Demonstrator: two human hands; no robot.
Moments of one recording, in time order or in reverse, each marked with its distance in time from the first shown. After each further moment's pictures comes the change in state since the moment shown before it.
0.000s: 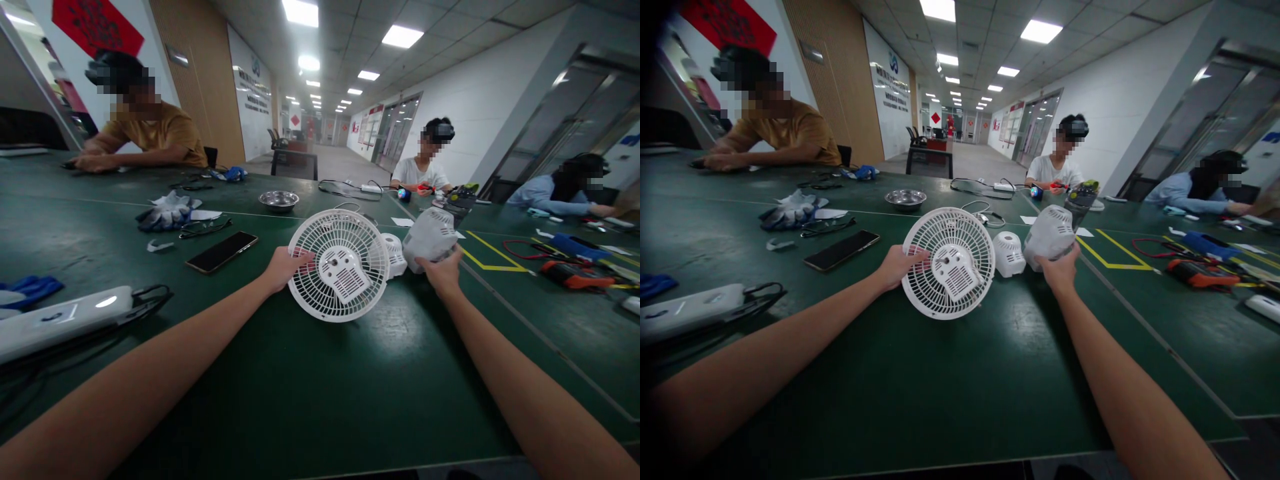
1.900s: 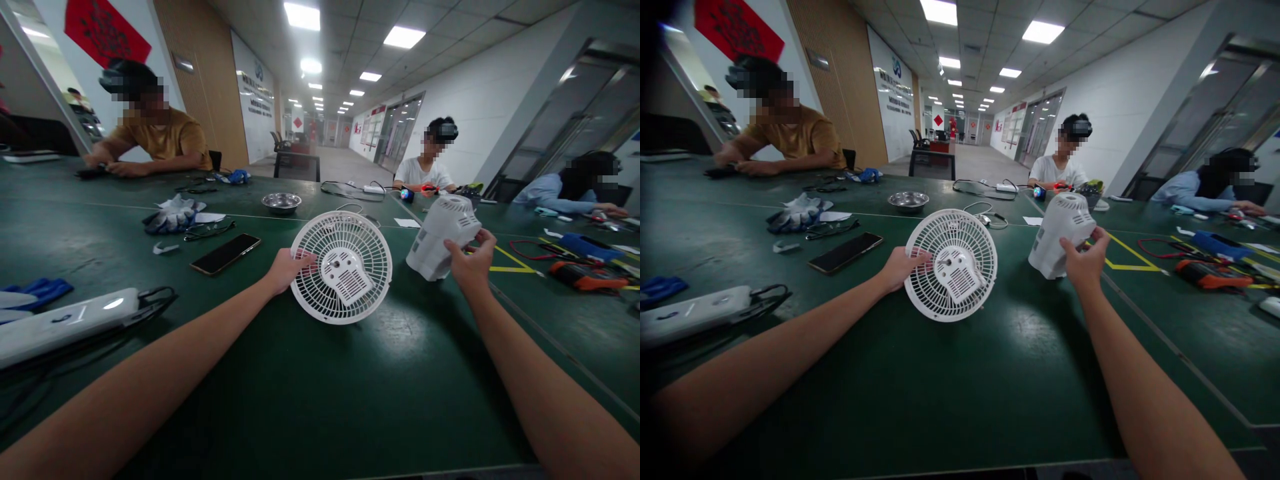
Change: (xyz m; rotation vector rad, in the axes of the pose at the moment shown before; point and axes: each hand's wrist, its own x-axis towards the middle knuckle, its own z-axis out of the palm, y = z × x) left_hand 0.006 -0.006 -0.005 0.020 -0.025 -0.001; right_hand 0.034 0.002 -0.023 0.301 0.217 -0.183
